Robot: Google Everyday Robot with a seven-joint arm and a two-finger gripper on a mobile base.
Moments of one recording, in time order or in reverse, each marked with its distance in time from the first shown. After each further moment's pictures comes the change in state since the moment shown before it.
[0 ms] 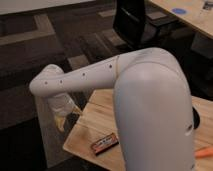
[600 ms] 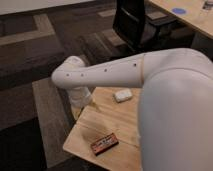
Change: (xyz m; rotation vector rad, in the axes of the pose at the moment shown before) arm 0.056 -0.087 0.010 -0.022 -0.028 0.245
